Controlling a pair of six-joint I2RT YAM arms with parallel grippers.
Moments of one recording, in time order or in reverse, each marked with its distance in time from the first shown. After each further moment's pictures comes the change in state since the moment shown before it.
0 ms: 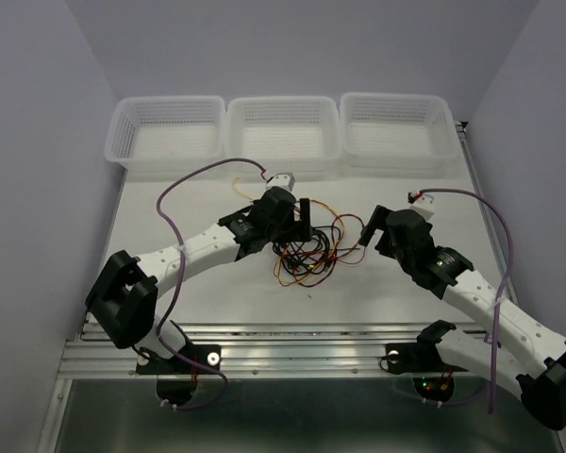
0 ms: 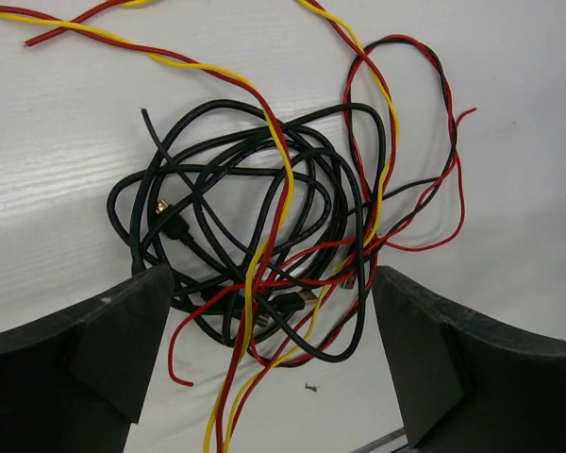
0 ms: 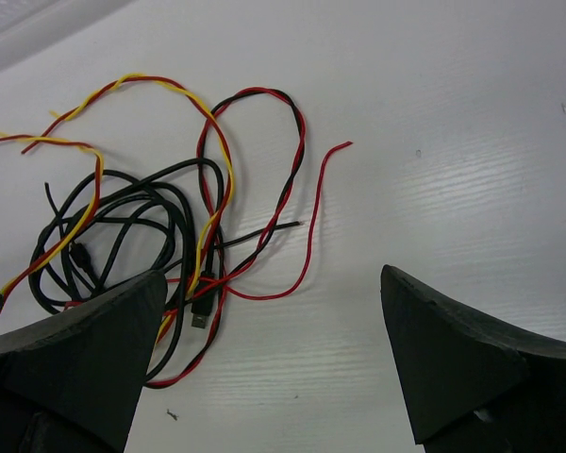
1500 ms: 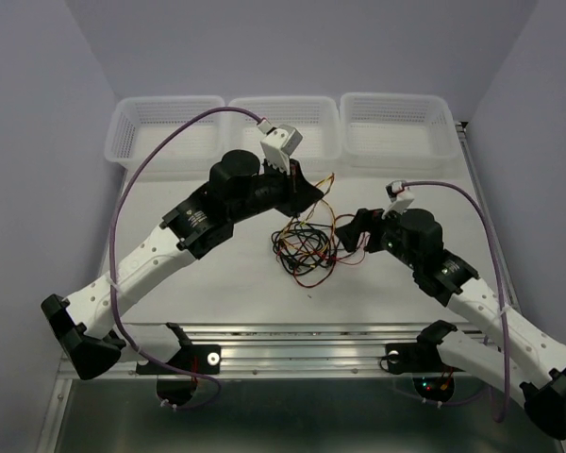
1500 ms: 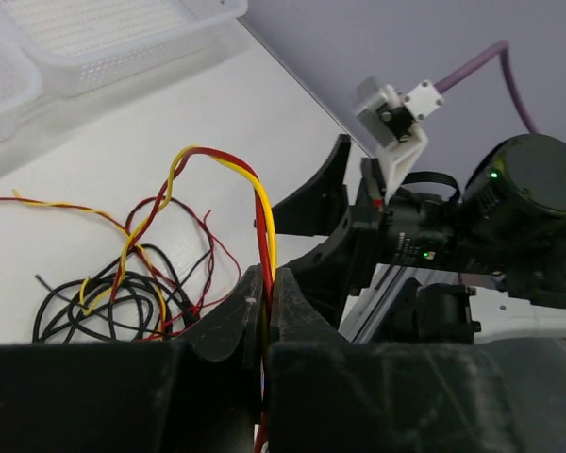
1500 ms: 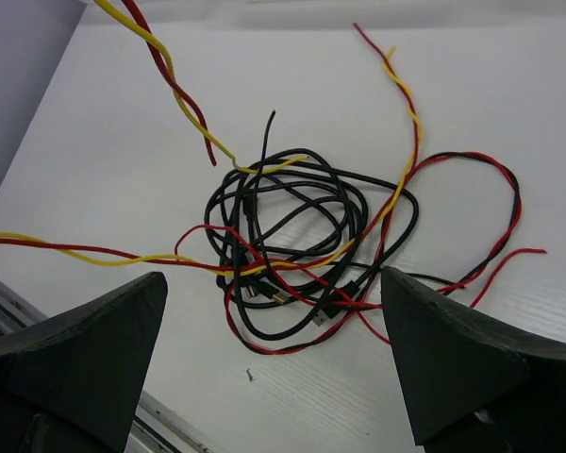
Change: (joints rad) left arm -0.037 -0.206 0.358 -0.064 0.328 0.235; right arm -0.002 -0.077 -0.029 0.285 -0.461 -0.254
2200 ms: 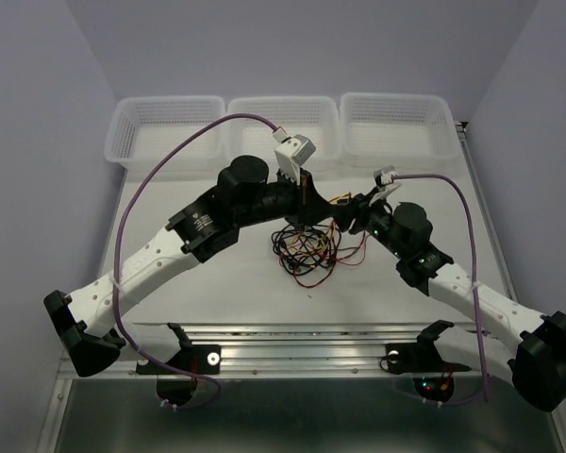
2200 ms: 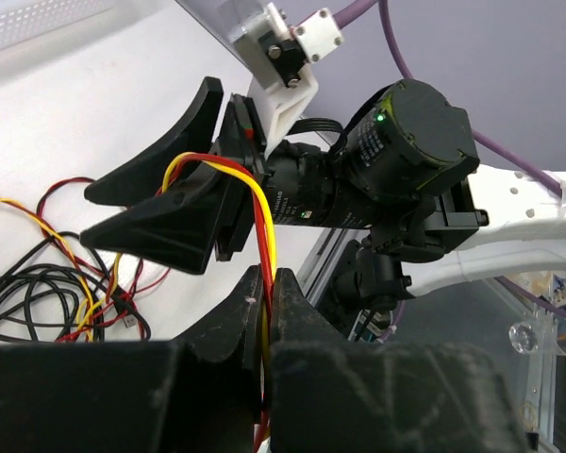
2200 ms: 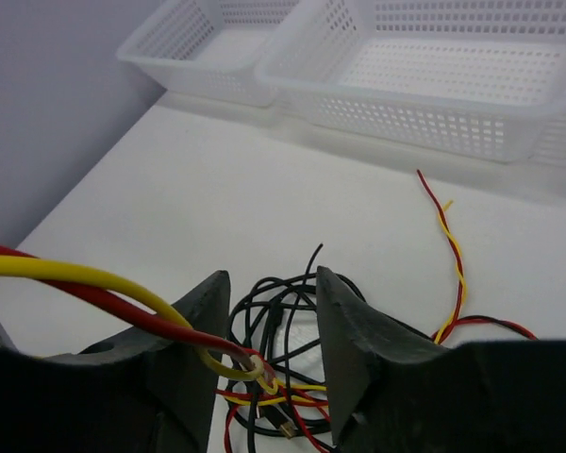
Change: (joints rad) left arm -0.060 0.006 0.005 0.005 0.128 -0.051; right arm 0.000 0.218 -0.070 0.566 -0.112 -0.130
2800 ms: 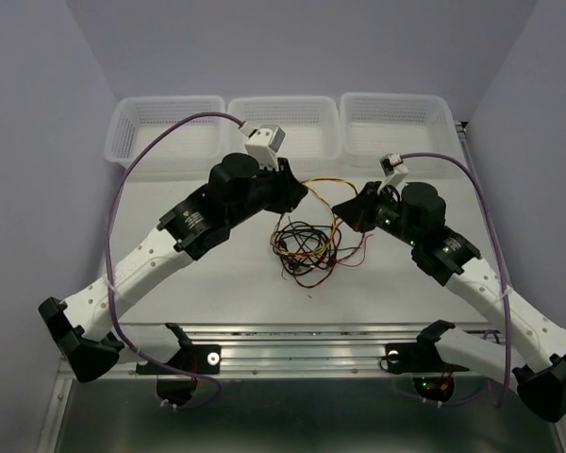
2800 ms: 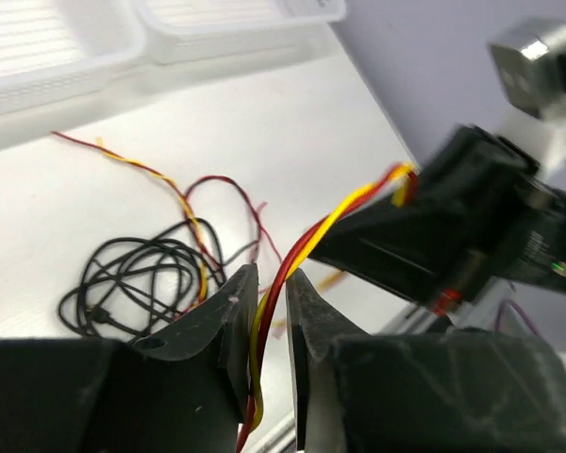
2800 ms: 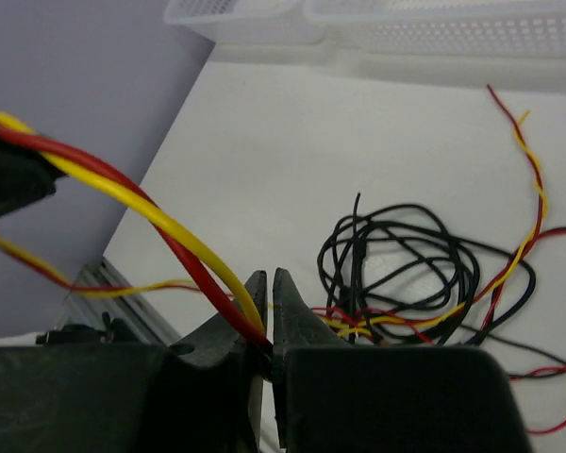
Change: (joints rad) left arm 0.043 -0.029 -0.008 -0.095 -0.306 -0.040; right arm 0.000 -0.073 0.264 -0.465 -0.069 0.209
